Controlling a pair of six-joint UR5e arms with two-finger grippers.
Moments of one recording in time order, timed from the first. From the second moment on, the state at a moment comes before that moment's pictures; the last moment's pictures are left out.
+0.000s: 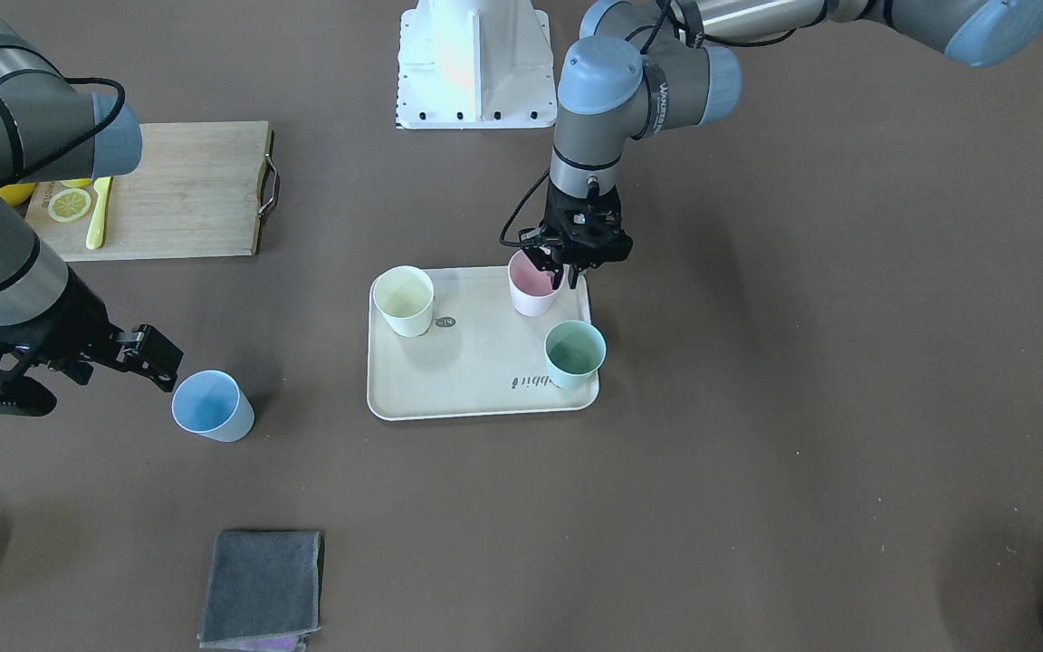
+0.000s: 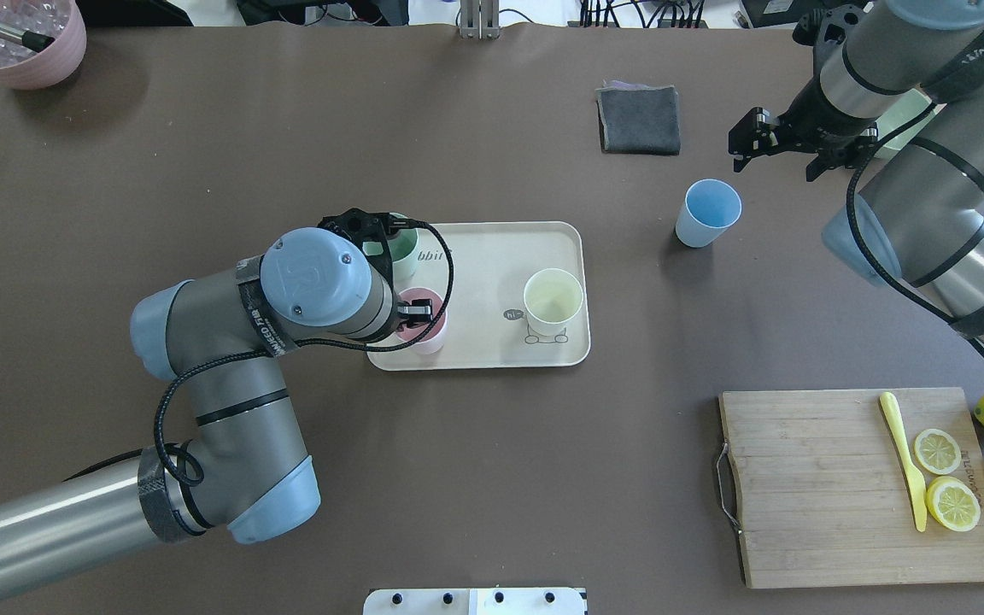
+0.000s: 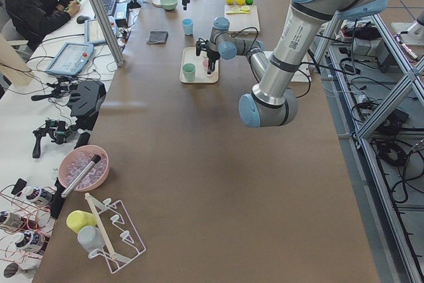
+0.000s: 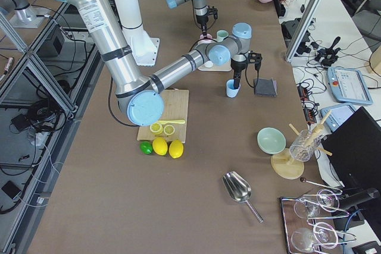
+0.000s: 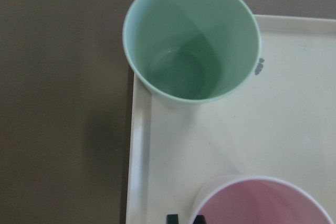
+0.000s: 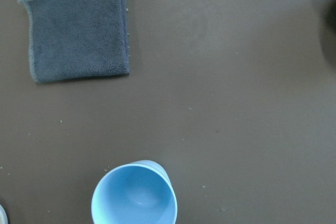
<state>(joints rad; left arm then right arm) -0.49 -2.19 -1.69 -1.69 -1.71 -1.31 1.00 -1.13 1.66 -1.51 2.13 0.92</state>
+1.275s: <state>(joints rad) -0.68 -2.18 -1.89 -1.45 -1.88 -1.13 0.95 -1.10 1.47 -1.28 2.09 0.94</state>
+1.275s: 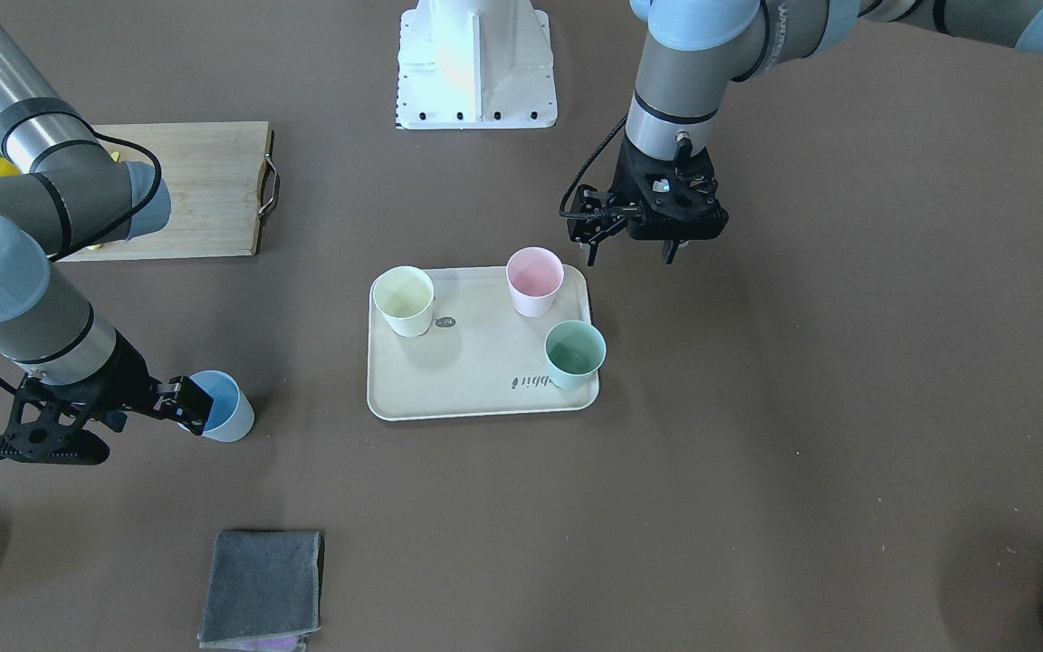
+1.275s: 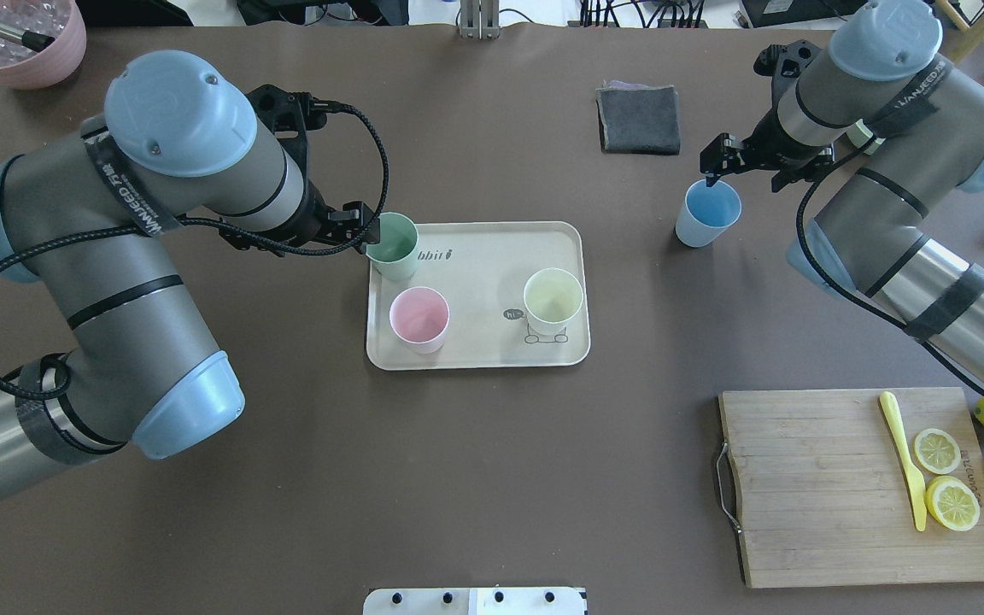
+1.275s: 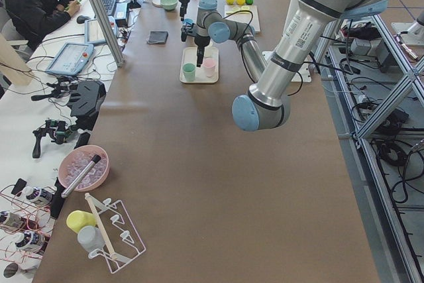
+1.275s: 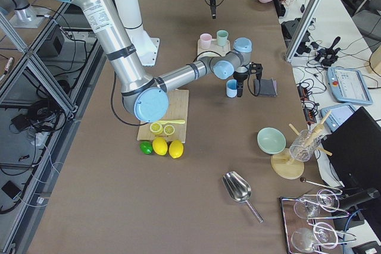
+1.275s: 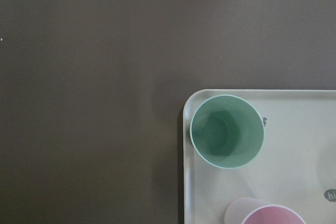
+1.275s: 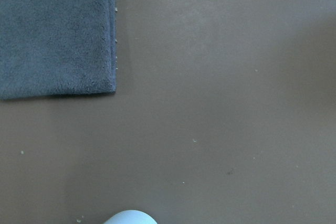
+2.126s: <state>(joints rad) -0.69 -2.18 -1.87 -1.45 -1.88 -1.13 0.90 -1.15 1.48 -1.28 2.09 0.95</state>
